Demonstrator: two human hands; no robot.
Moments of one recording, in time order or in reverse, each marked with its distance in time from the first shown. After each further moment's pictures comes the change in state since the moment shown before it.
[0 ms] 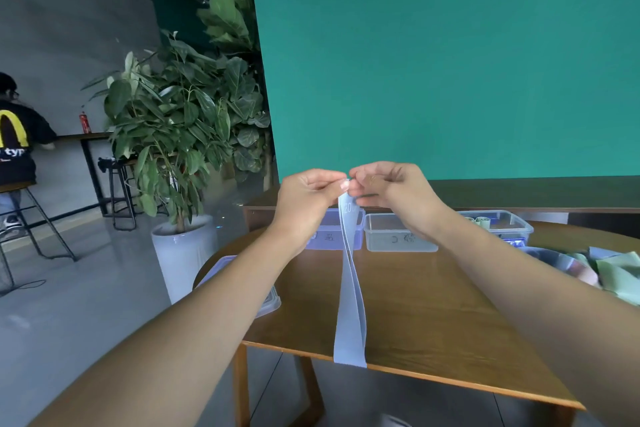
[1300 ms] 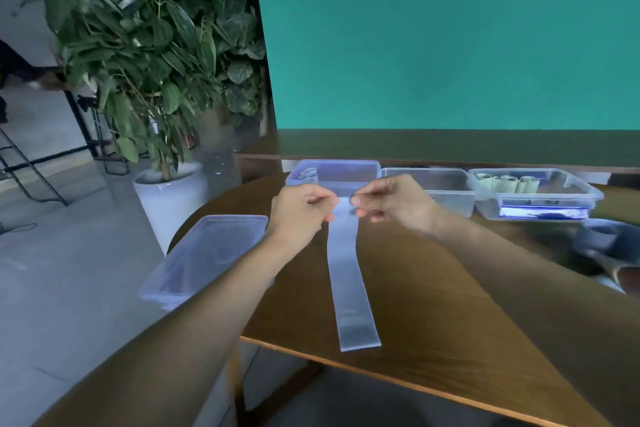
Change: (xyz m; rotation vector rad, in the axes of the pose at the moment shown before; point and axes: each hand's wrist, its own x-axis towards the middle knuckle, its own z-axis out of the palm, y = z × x) left_hand 0.039 -0.169 -0.024 0.410 0.047 -0.182; right_hand 0.064 0.165 0.005 -0.179 -0.161 0.340
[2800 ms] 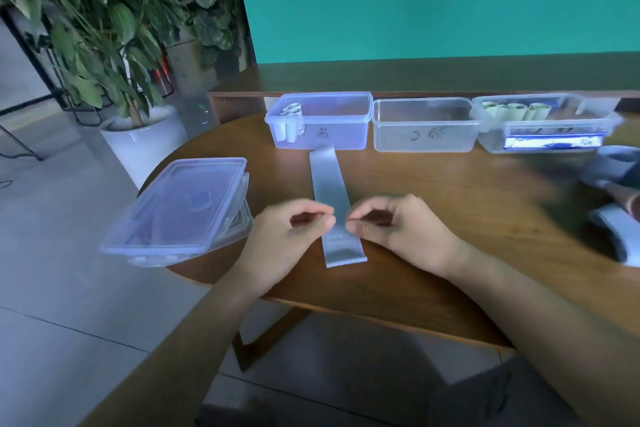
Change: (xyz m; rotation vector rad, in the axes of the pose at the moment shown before) left_hand -0.084 -0.054 0.005 0.067 -0.240 -0.038; right_hand -0.085 0.077 0.030 -0.298 -0.055 -0.158
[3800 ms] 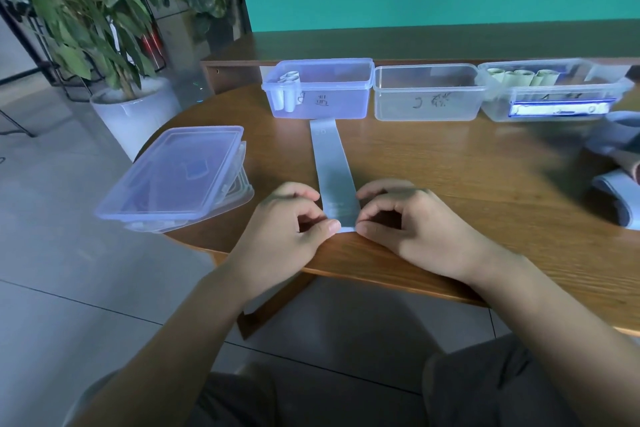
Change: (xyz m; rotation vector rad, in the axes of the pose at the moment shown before) left_hand -0.036 0.004 -0.003 0.354 -0.075 0.090; right_hand -0.042 -0.009 0.005 -0.233 -0.024 -0.069
